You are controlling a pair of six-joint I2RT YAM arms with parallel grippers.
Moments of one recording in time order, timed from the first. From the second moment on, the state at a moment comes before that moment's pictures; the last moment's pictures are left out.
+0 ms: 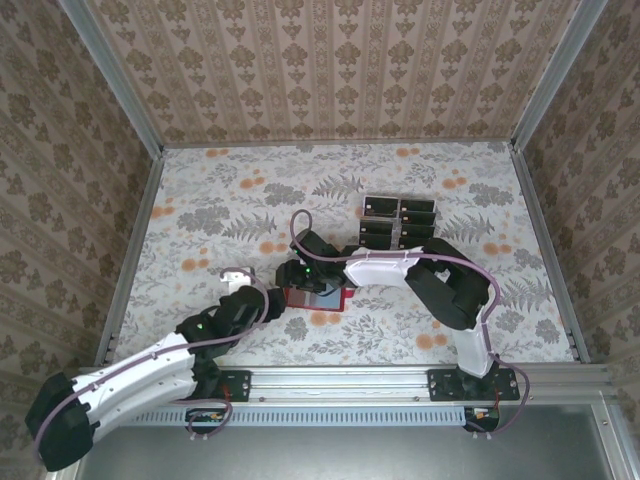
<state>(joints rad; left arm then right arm) -0.91 0.71 0.25 -0.33 -0.42 -0.79 0.90 1.99 1.23 -0.12 -0.20 0.97</state>
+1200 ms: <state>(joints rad) -0.76 1.01 0.45 -0.34 -0.27 -0.67 0.90 1.78 0.96 -0.15 -0.15 0.86</state>
